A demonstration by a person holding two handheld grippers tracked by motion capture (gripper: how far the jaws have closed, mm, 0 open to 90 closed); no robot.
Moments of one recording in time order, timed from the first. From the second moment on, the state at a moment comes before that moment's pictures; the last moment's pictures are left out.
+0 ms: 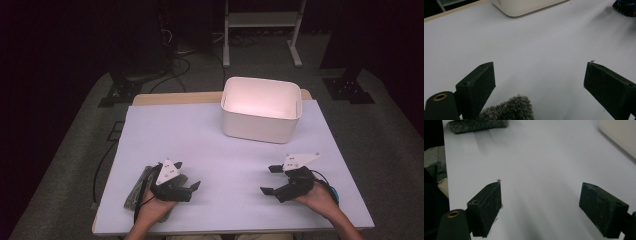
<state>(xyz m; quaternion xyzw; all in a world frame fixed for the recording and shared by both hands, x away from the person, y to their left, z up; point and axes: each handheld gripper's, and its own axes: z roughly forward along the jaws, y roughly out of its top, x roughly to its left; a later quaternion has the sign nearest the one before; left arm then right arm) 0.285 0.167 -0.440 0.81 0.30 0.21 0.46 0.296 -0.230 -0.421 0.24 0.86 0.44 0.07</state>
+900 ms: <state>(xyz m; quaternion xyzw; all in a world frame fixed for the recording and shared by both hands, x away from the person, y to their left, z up) 0.282 0.166 -0.439 0.82 0.29 0.20 0.45 0.283 -0.318 -0.408 0.30 0.88 0.36 0.09</state>
